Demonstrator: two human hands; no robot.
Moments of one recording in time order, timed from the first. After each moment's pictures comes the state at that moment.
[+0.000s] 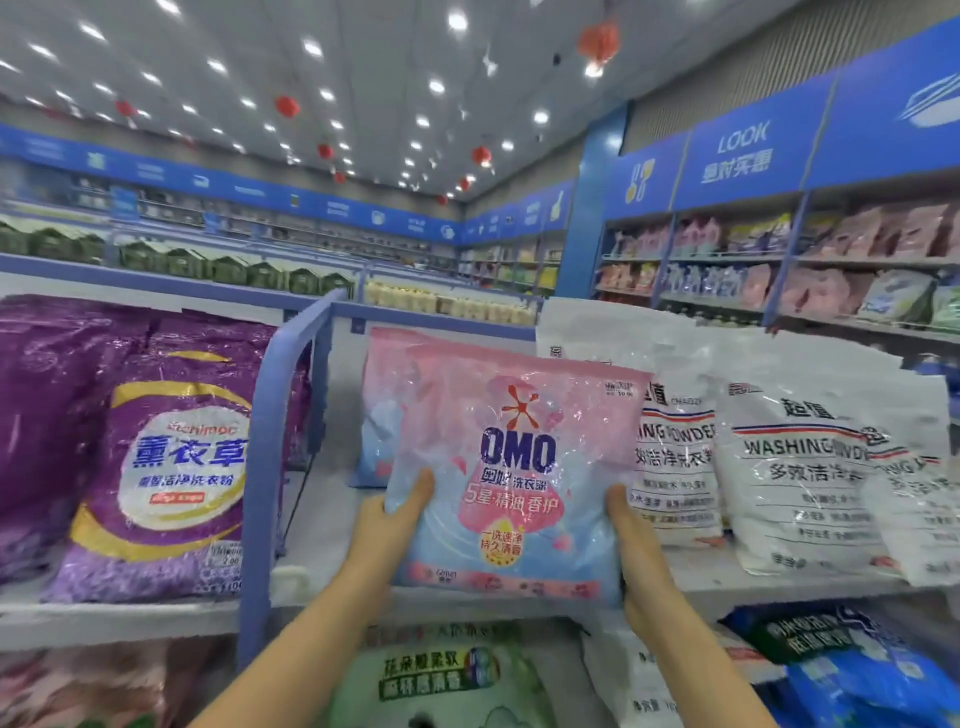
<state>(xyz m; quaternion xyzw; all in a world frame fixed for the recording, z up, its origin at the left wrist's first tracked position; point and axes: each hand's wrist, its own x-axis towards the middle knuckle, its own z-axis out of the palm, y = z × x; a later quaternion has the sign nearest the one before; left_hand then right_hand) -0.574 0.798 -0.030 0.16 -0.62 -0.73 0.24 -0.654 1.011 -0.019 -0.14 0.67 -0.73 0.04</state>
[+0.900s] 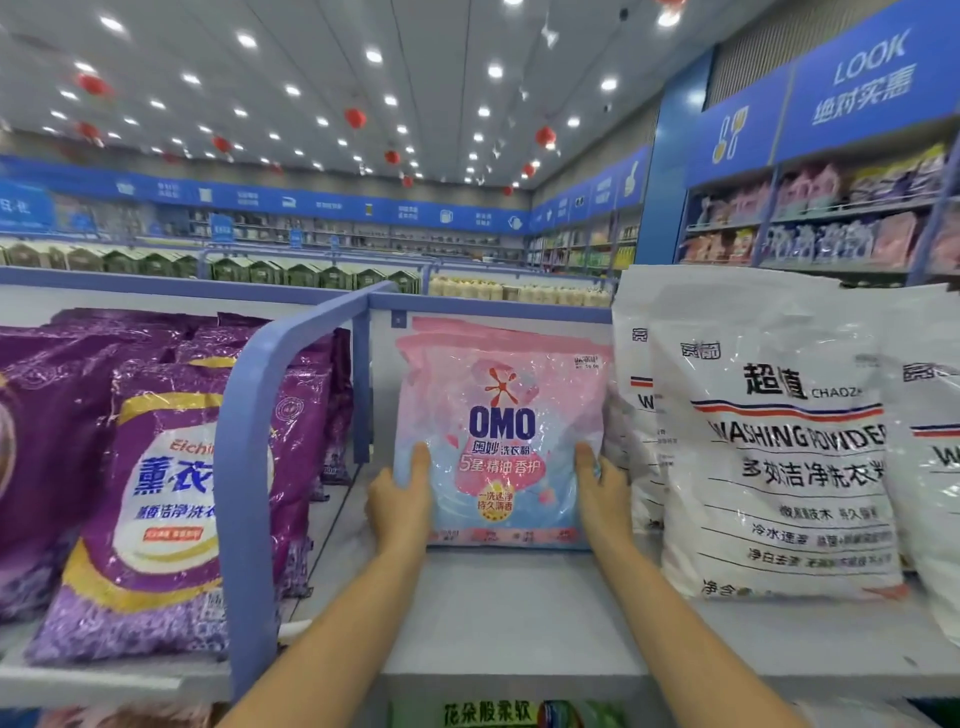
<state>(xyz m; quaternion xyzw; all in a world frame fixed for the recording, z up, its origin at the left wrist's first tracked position) -0.675 0.727 -0.051 0.37 -0.60 -0.57 0.41 -0.791 0.873 -0.055 -0.17 0.70 -0.69 -0.06</state>
